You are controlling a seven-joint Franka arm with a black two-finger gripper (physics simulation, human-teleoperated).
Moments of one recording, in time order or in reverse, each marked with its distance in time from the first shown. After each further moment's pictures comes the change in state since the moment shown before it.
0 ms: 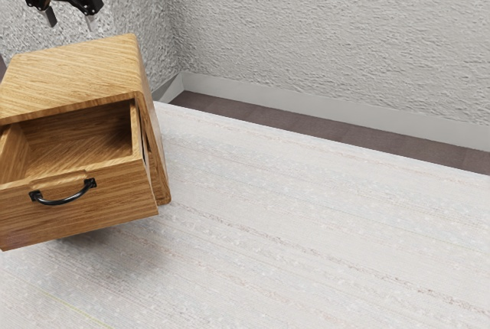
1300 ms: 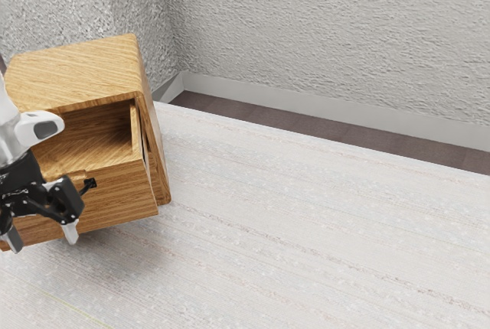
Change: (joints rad) arm 0.669 -1.159 -0.775 -1.291 -0.490 -0.125 -0.267
